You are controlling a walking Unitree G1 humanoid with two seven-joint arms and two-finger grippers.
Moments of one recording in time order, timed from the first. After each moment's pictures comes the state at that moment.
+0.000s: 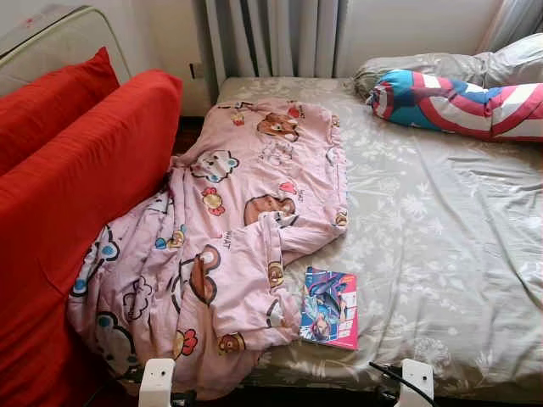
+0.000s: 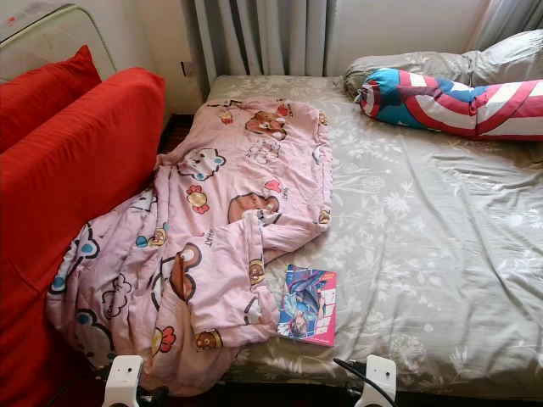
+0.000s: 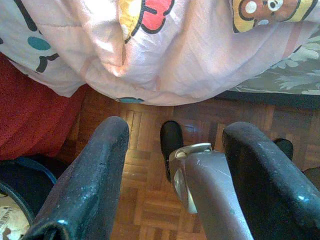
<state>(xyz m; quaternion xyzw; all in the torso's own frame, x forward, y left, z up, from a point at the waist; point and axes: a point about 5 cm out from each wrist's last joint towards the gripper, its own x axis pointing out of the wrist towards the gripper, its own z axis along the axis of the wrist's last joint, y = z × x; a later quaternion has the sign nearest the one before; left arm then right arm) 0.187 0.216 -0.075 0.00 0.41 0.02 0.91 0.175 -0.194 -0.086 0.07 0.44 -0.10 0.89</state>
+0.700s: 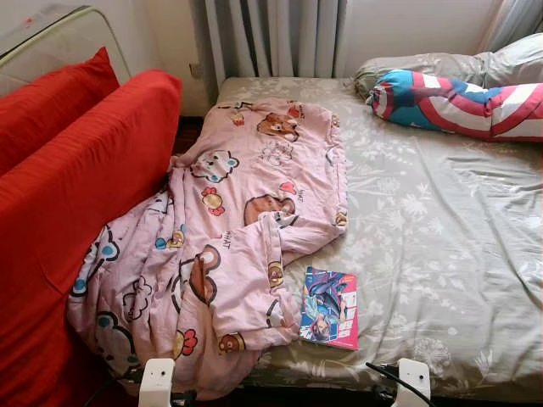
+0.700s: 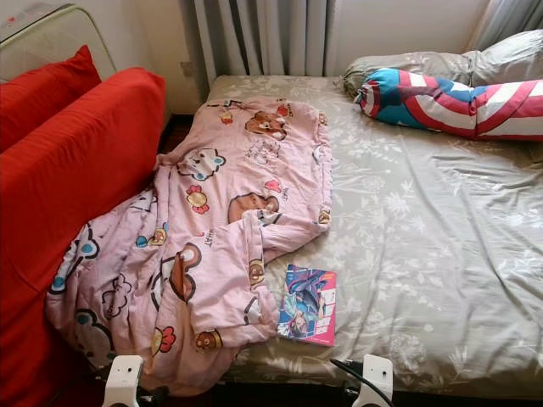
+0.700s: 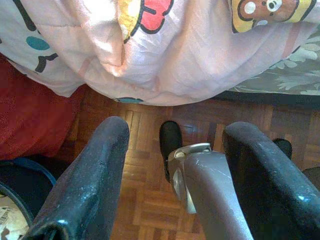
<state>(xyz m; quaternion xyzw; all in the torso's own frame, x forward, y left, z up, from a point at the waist) 0.187 0.216 -0.075 0.00 0.41 0.02 0.91 0.175 -0.191 -0.086 0.07 0.44 -0.09 0.89</state>
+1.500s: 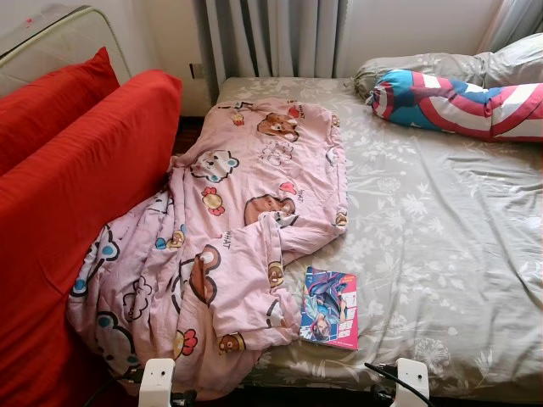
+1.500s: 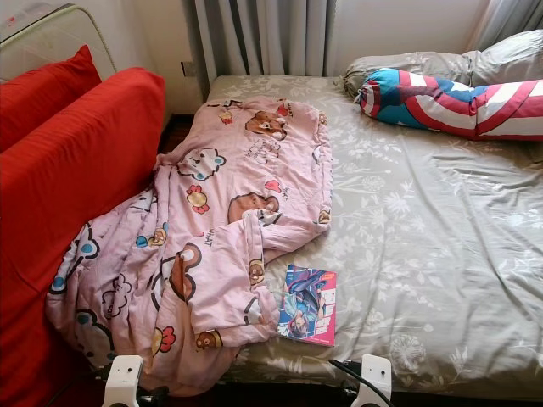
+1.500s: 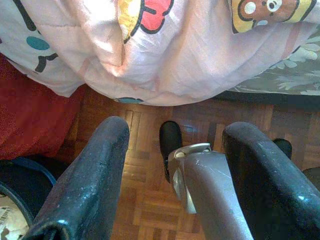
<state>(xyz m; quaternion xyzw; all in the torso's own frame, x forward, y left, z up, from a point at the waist) 0.187 0.216 -0.075 0.00 0.41 0.02 0.91 0.176 -0.190 -0.086 0.07 0.44 -0.09 0.89</state>
